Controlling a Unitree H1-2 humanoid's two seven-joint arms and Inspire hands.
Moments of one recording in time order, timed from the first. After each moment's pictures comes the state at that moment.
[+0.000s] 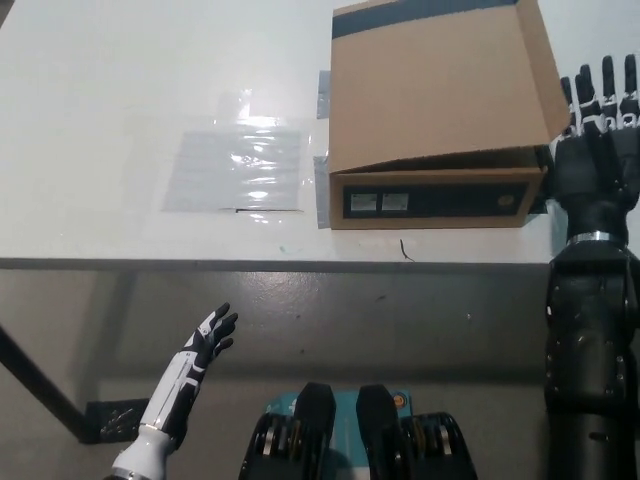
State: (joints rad) left_arm -0.11 0.15 -0.05 0.35 0.02 -0.43 -0.13; right_arm -0.66 0.08 -0.41 0.36 0.81 -0.06 0.01
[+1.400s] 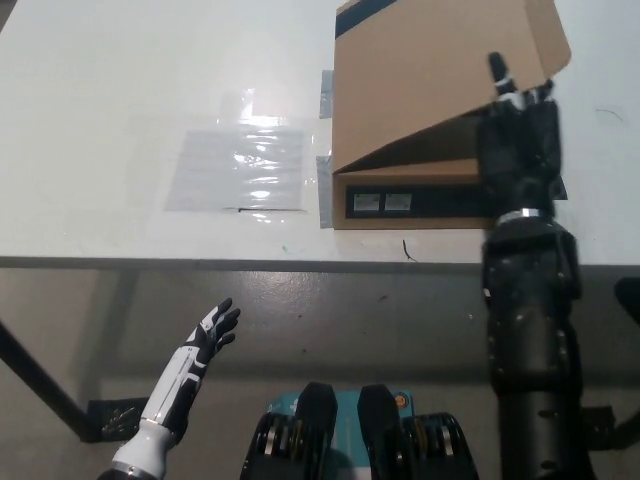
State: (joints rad) left_arm -0.12 0.15 -0.05 0.35 0.02 -0.43 -0.15; right_arm -0.74 0.17 -0.33 0.43 0.77 -0.06 0.03
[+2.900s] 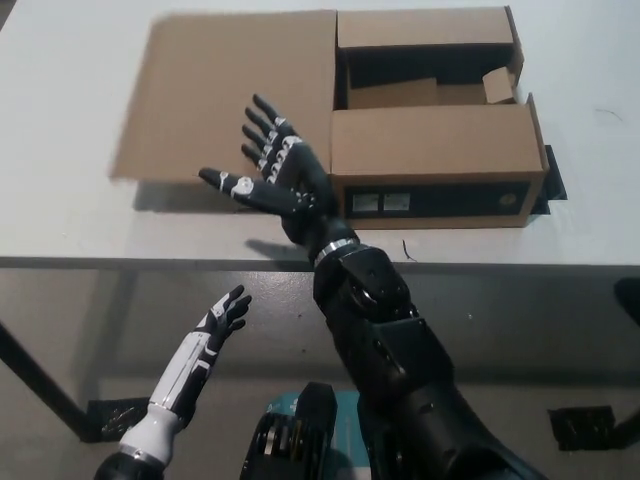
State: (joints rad) left_arm -0.16 0.16 -0.07 0.35 0.03 -0.43 -0.16; right_arm -0.87 0.27 0.05 0.90 0.31 -0.17 0.04
